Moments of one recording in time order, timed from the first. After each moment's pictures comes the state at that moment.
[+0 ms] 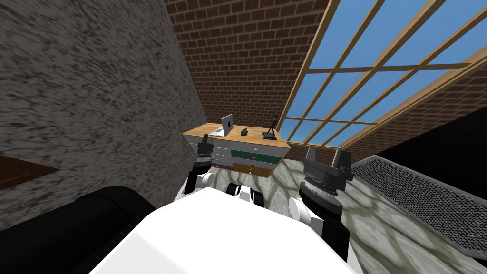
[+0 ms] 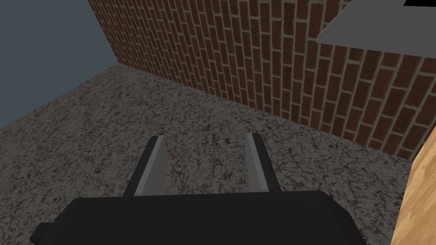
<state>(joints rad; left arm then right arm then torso) 0.54 -0.01 0.07 -2.28 0.11 -0.51 -0.08 0.53 -0.02 -0.01 -2.35 -0.04 -0.61 0.00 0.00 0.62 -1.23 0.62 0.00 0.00</state>
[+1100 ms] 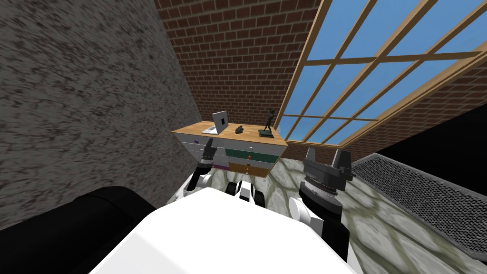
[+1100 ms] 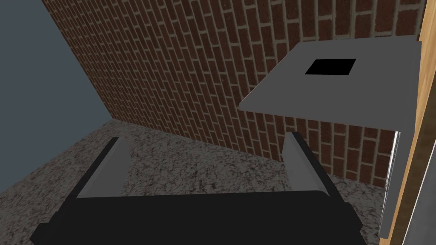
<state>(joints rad) 0.51 0.16 0.07 -2.06 0.09 -0.62 -0.09 0.53 -0.02 -0.01 -2.35 -0.04 -0.61 0.00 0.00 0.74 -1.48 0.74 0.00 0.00</state>
